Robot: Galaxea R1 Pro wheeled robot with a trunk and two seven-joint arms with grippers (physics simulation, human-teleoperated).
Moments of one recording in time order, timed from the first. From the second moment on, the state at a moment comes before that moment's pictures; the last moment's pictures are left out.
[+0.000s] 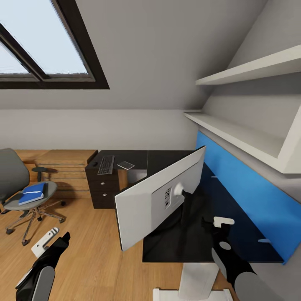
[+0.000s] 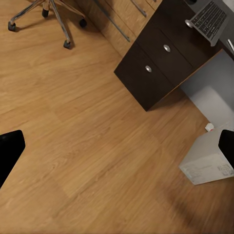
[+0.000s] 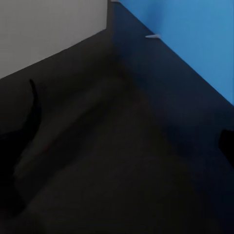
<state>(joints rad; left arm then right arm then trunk) -0.13 -0.08 0.37 -1.49 0.54 0.34 0.38 -0.61 -0.04 -0.10 -0.45 0.05 -0.25 -0.19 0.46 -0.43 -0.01</state>
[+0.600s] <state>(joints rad) -0.13 -0.09 0.35 -1.49 0.54 0.34 0.38 -0.61 0.00 -0.03 -0.45 0.05 -0.25 -0.14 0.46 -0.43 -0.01</state>
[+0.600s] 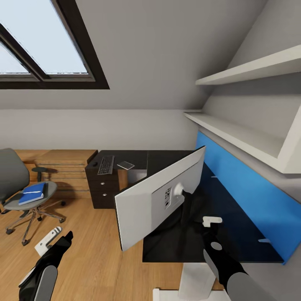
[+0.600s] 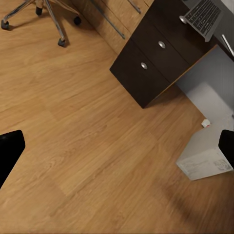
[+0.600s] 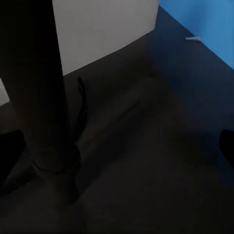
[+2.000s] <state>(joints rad) -0.13 -0.09 0.31 -1.49 0.52 0.34 0.38 -0.61 0.01 -0.02 -0.45 0.05 -0.25 -0.14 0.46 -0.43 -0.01</state>
